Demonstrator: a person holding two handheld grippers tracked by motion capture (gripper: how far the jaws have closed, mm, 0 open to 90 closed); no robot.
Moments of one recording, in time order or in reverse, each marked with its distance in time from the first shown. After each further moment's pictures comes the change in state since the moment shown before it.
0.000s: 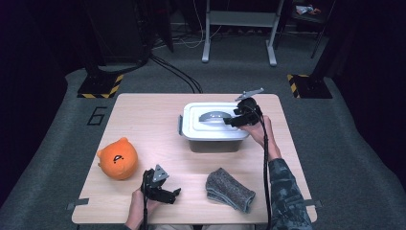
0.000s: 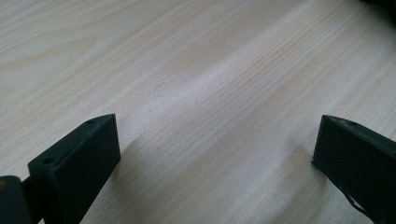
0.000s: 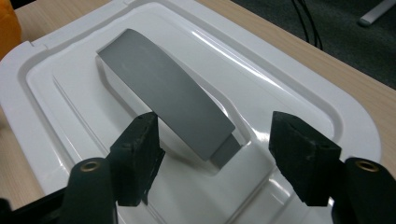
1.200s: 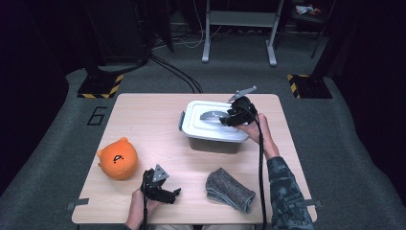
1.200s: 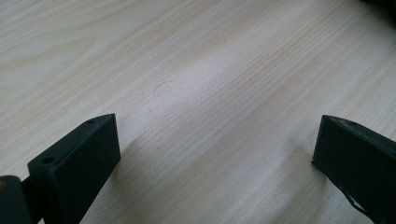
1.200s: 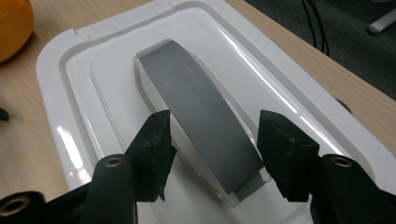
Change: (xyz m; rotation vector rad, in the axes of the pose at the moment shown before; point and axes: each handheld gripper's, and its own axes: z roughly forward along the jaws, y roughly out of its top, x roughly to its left) left arm 0.000 0.000 0.000 0.000 -0.003 -0.004; right arm 0.017 0.016 0.002 0.035 0.000 -0.073
